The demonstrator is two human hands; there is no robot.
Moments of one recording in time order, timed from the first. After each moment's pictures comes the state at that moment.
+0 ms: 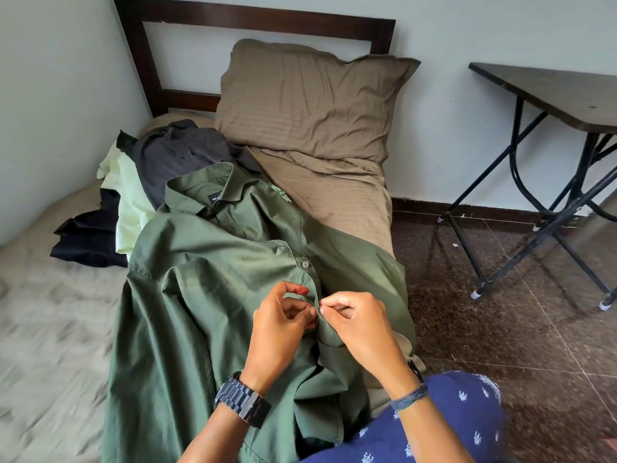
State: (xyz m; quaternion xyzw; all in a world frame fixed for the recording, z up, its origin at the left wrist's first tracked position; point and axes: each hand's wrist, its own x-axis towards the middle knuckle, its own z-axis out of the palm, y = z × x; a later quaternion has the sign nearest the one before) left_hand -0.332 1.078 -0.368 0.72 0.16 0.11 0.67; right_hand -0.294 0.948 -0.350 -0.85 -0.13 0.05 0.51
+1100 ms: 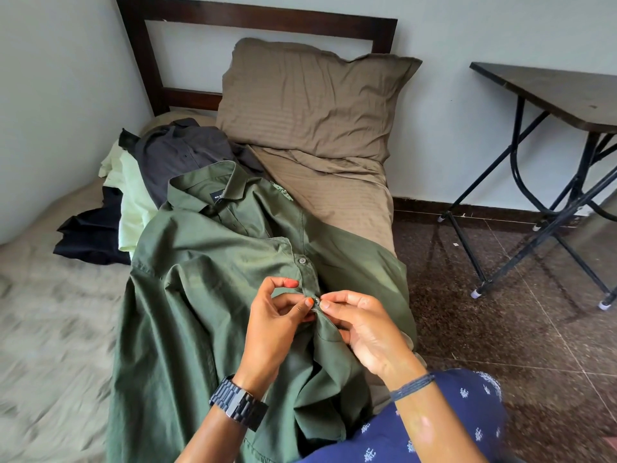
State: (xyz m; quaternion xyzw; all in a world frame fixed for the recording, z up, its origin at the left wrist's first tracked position) left_hand -0.341 1.080 -0.355 0.58 0.14 0.13 0.80; right_hand -0.296 0.953 -0.344 -0.58 0.04 0.29 0.76
